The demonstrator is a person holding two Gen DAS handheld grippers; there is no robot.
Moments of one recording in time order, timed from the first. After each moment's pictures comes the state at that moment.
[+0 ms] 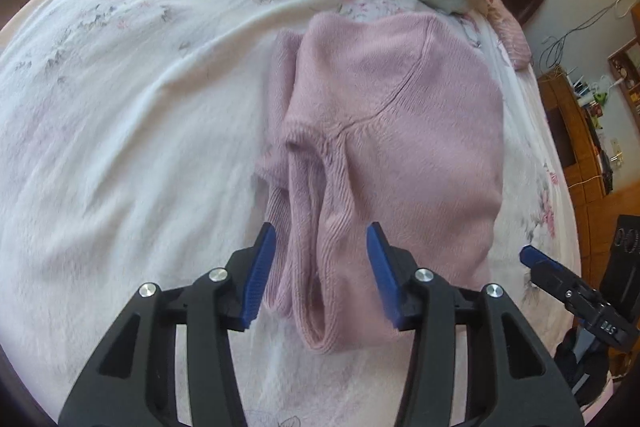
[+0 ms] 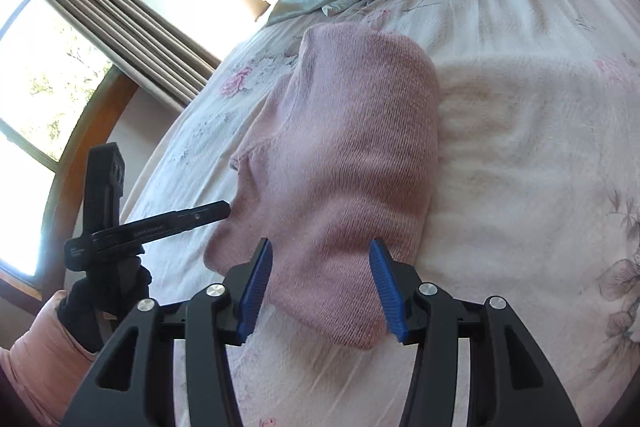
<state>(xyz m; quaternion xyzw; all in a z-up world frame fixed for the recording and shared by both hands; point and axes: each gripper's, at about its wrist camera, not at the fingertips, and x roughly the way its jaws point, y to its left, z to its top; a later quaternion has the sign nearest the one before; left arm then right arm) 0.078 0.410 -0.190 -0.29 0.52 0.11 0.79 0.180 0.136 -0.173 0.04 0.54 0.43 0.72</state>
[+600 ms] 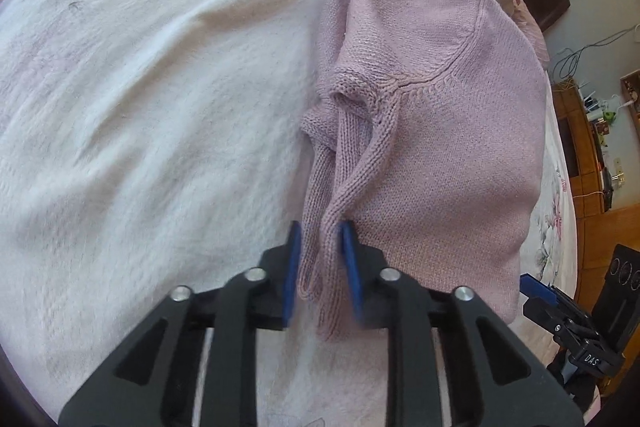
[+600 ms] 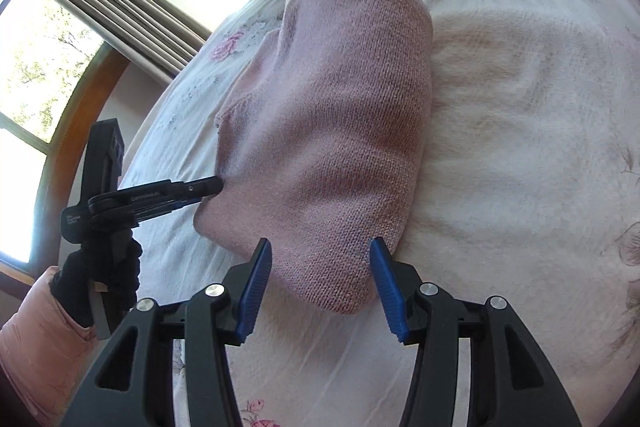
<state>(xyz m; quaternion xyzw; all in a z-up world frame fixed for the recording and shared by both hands) 0.061 0.431 -0.203 -0.33 0.52 0.11 0.78 0.166 0.132 -0.197 0.02 0.57 0.42 0.71</state>
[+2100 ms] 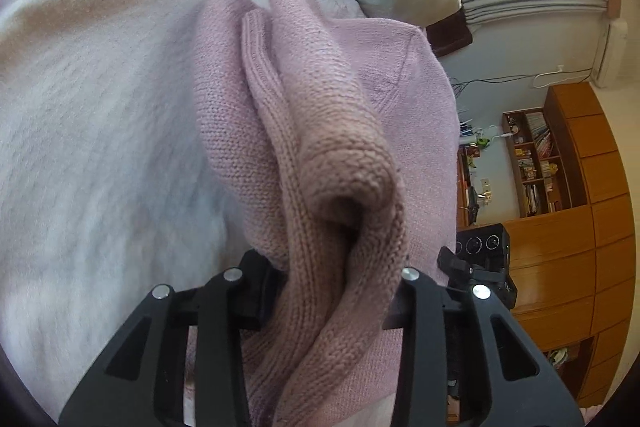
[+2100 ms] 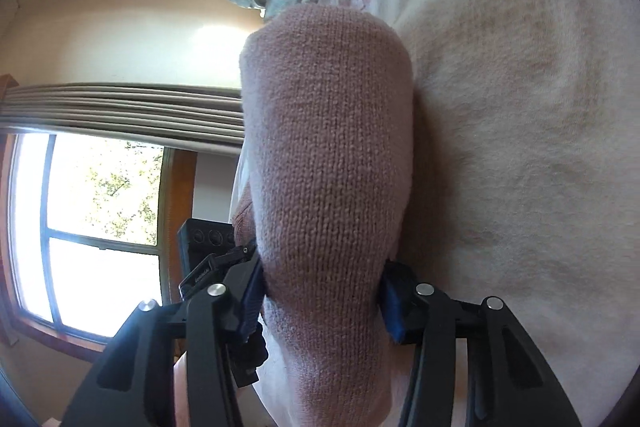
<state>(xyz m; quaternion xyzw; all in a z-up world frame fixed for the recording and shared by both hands) 0.127 0.433 -0.233 -0.50 0.40 -0.11 0.76 0.269 0.132 -0.235 0.28 0.61 0.46 0.58</state>
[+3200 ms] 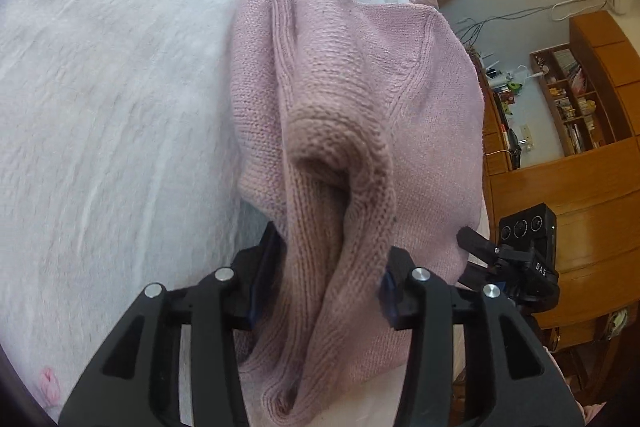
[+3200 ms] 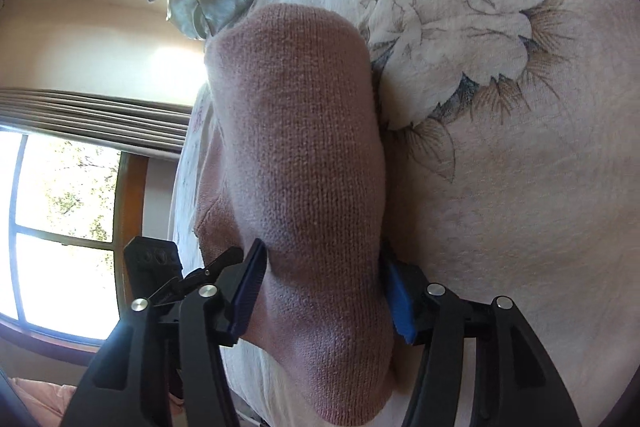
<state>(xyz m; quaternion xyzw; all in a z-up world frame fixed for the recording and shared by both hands) 0.051 0.166 -0.241 -0.40 0.47 -0.05 0.78 0.195 -0.146 -0.244 0.26 0.62 0.37 0.65</state>
